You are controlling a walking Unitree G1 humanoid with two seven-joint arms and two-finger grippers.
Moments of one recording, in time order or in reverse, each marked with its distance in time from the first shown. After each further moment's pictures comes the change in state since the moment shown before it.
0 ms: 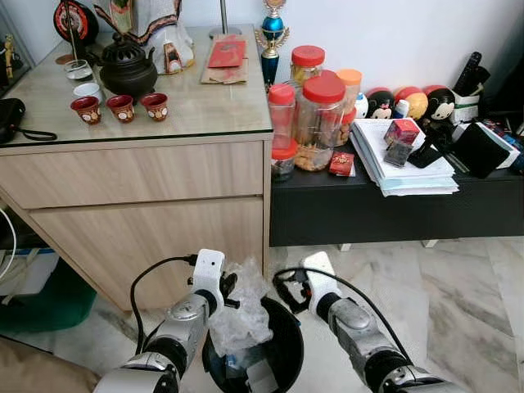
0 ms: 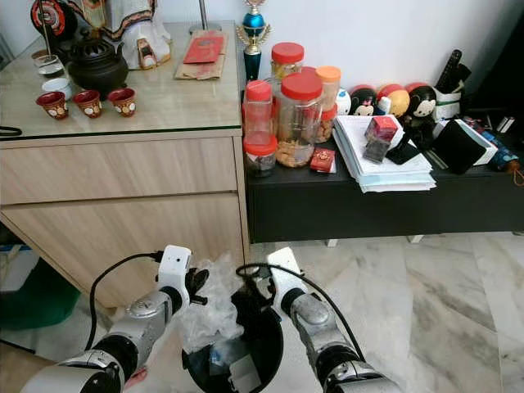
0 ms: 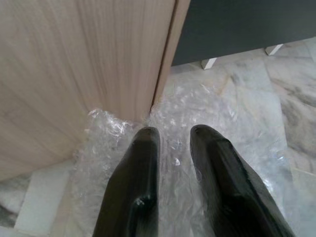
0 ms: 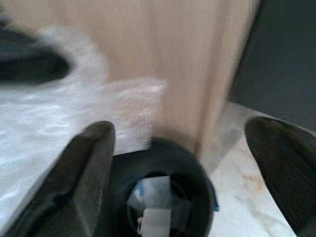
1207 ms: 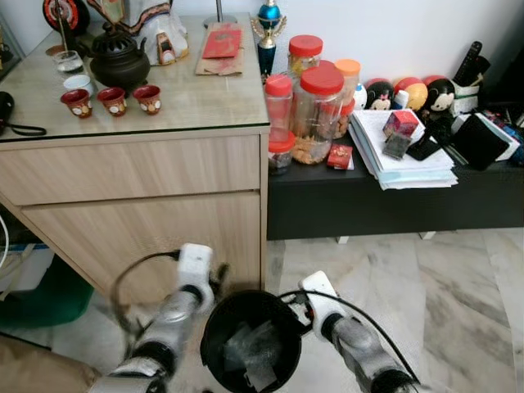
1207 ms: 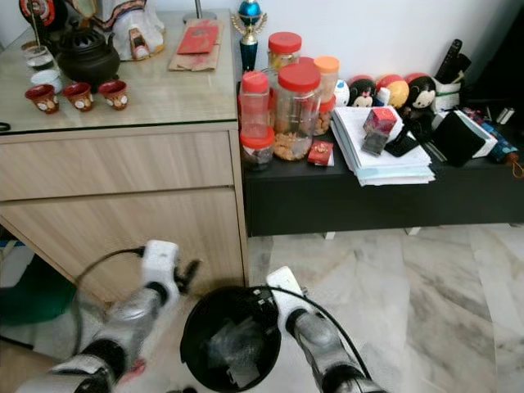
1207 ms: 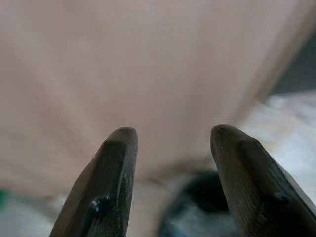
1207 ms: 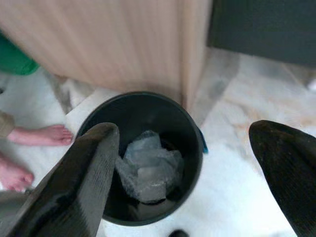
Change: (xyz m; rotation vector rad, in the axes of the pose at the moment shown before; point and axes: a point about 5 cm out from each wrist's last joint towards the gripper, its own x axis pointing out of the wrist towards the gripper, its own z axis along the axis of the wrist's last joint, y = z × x) left arm -0.039 0.077 0.007 0.045 -0.210 0.323; right arm -0.022 -0.005 -0.048 0.117 0.109 -0.156
